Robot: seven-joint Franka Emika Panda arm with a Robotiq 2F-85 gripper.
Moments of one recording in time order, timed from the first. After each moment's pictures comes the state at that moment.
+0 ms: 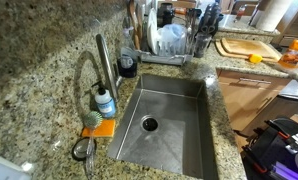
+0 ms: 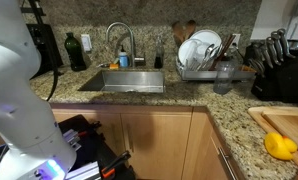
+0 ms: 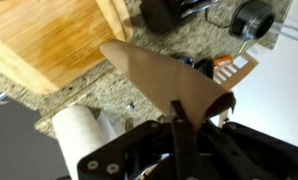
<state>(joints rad) -0.41 0.16 -0.45 -1.31 0.41 2.12 0.38</state>
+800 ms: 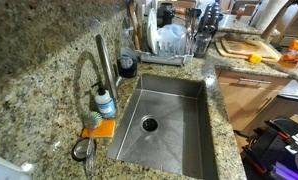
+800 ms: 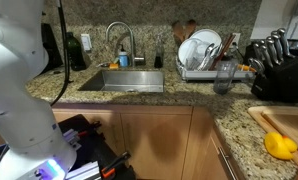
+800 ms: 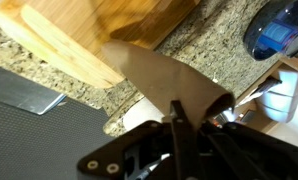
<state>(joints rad) -0.61 0.49 -0.41 -1.35 0.56 2.40 0.35</state>
